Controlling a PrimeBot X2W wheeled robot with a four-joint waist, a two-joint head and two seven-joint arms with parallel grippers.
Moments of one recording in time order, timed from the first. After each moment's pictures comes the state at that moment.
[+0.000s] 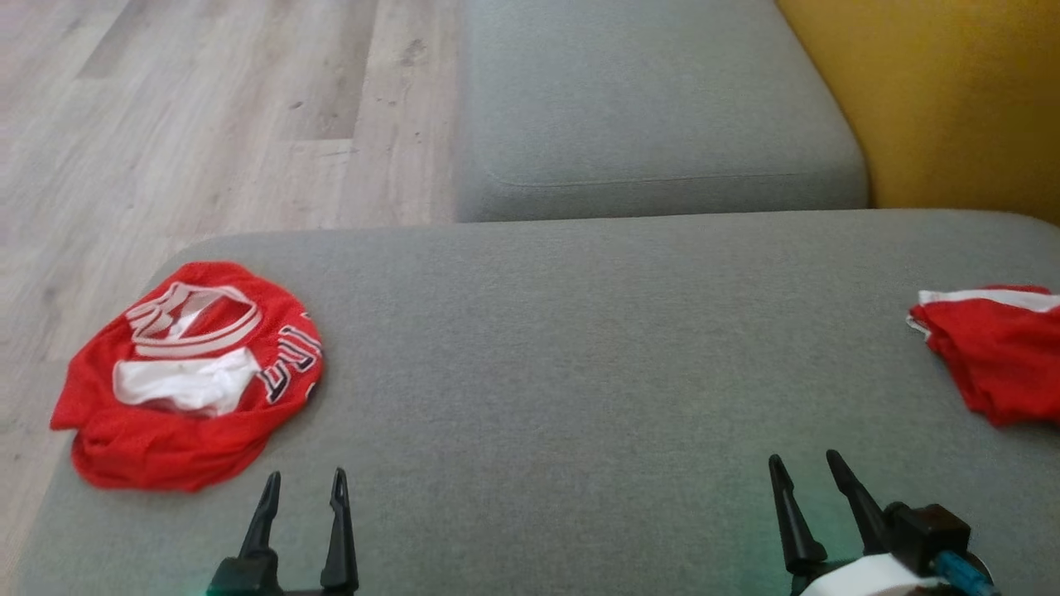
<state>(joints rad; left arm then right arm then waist) 0.11 0.05 -0.13 0.33 -0.12 0.04 -0.26 0.10 -0.09 0.14 0.39 0.23 0.12 -0.25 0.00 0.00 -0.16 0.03</state>
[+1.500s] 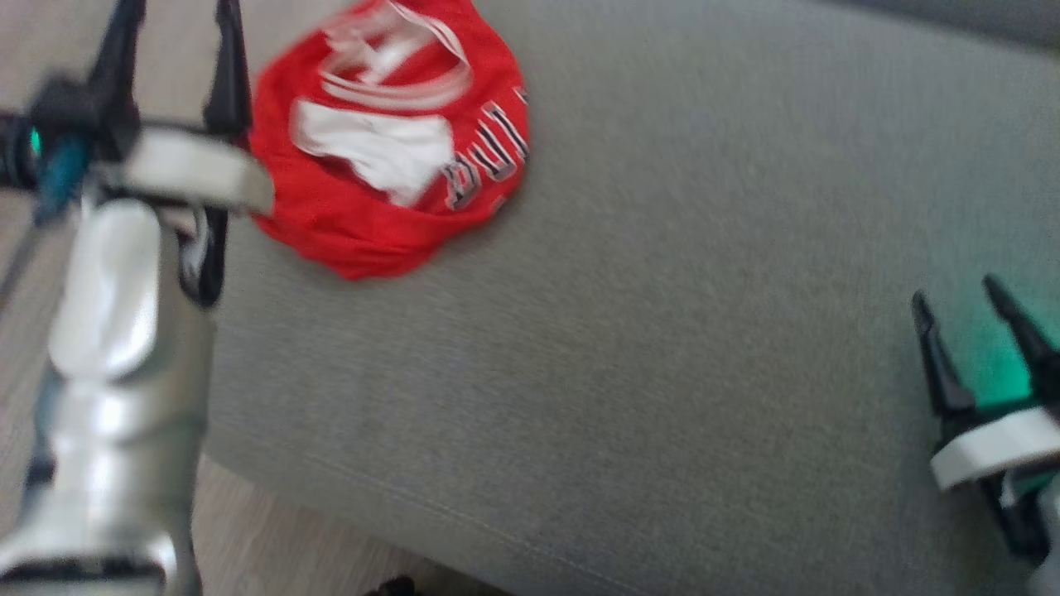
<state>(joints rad) -0.80 0.16 -0.08 0.58 -0.11 -0.10 -0.17 -0.11 -0.39 0.09 0.32 0.18 0.12 -0.25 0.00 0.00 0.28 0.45</state>
